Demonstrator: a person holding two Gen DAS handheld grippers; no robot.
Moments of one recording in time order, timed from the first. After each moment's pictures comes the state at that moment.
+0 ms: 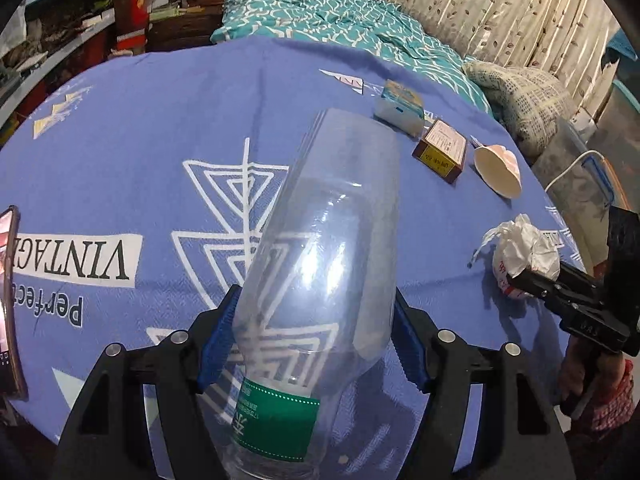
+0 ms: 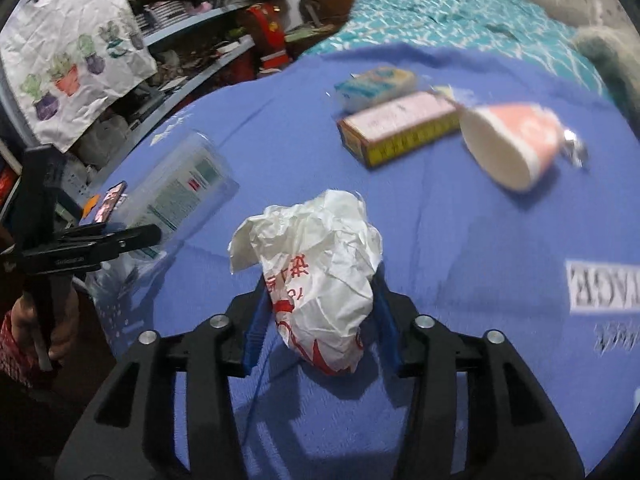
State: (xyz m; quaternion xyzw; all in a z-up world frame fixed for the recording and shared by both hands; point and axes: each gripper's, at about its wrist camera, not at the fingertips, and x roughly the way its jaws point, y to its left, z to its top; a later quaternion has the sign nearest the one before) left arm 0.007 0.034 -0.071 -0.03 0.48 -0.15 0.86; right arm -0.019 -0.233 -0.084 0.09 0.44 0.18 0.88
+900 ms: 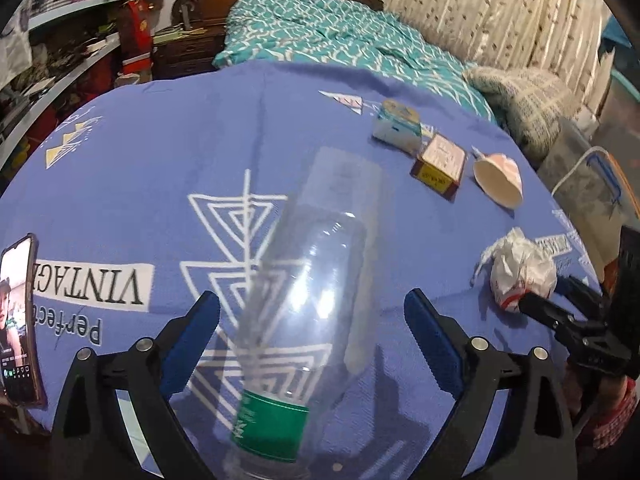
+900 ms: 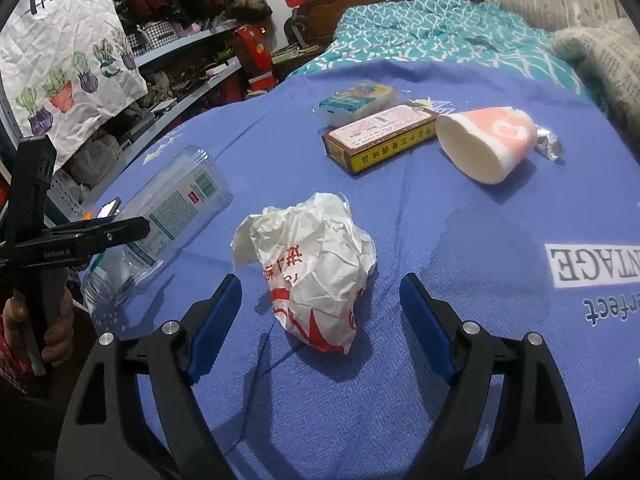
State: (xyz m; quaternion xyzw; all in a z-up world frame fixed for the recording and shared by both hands) left arm 0.009 0.023 -0.055 0.00 0.46 -0.14 0.88; right arm -0.032 -0.236 -0.076 0.10 0.40 0.16 0.90
